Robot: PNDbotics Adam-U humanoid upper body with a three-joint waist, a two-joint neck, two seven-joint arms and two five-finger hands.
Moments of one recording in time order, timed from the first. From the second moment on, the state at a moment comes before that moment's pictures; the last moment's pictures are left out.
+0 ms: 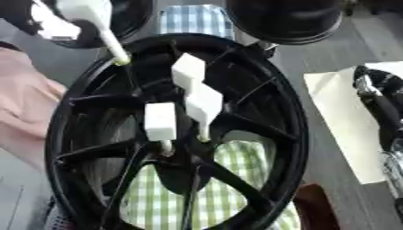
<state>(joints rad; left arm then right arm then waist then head) -1.21 0.83 -0.31 -1.49 -0.26 0.09 -0.71 -0.19 -0.43 -0.14 -1.81 -0.18 0.13 -0.40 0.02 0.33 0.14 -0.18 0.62</state>
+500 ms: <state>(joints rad) -0.94 1.01 -0.04 -1.33 -0.31 0.15 -0.54 -0.19 -0.44 -0.16 -1.81 -0.18 0.13 -0.42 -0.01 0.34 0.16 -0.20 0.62</state>
